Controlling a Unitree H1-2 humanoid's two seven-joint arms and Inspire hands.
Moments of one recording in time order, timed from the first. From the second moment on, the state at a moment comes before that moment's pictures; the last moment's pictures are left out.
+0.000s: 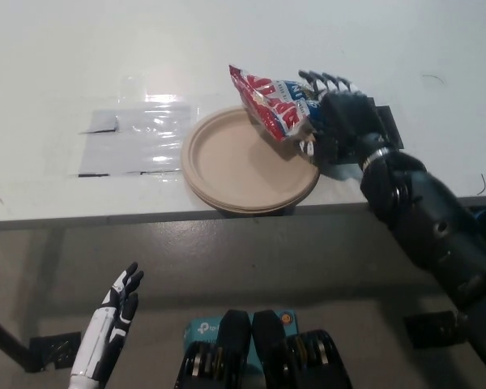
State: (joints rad) left_arm 0.07 0.15 -0.06 -0.02 0.16 -0.15 -0.04; right_arm -1.06 -0.15 0.45 1.18 -0.65 -0.24 -0.29
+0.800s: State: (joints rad) left_arm 0.07 0.16 -0.06 -0.03 0.18 -0.15 -0.04; right_arm -1.11 -0.15 0.48 1.30 -0.65 -0.16 -0.21
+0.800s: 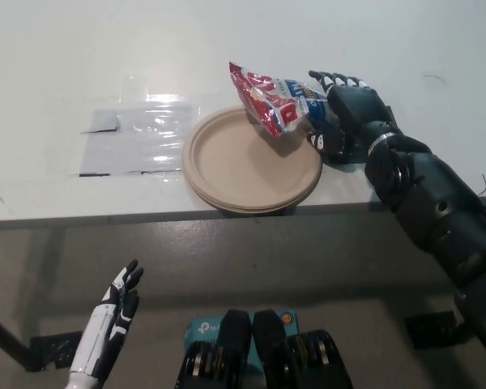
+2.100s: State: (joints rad) left_arm 0.06 0.17 -0.06 -0.04 0.18 -0.15 -0.05; right_arm -1.22 -0.08 0.50 1.42 -0.64 -0.11 -0.14
